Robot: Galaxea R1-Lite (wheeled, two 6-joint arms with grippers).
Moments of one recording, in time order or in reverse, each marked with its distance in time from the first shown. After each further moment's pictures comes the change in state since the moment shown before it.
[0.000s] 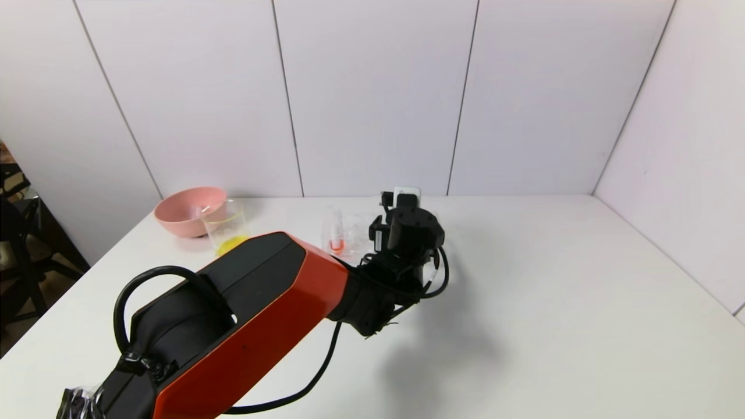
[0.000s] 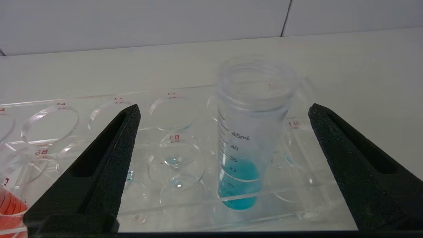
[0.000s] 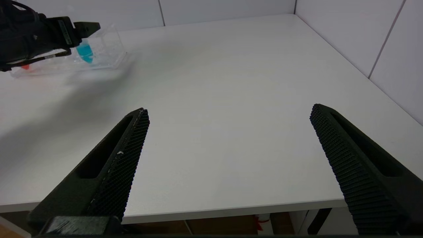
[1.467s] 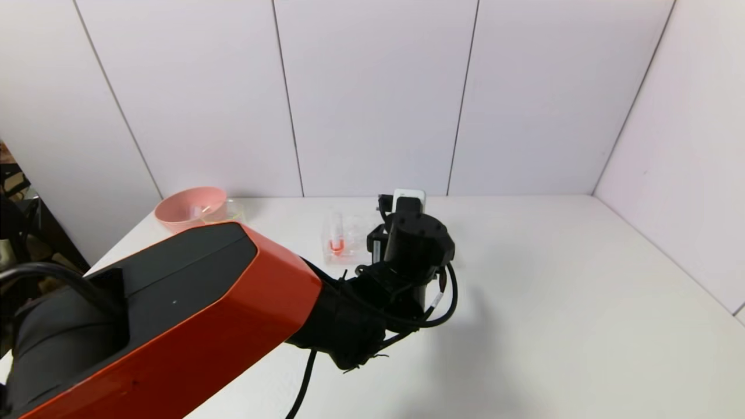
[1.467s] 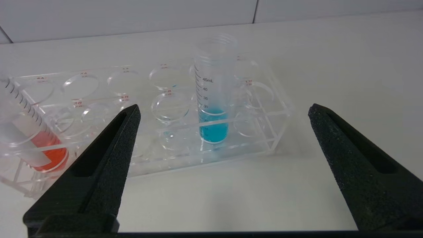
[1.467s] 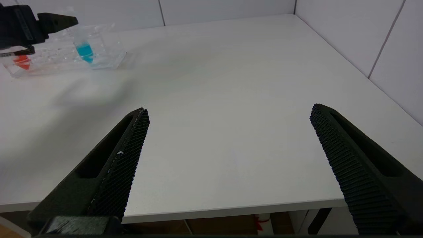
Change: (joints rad) left arm -0.083 -0.214 0.286 -0.012 0.013 -0.054; right arm 0.000 0.000 0.000 0.000 0.000 0.000
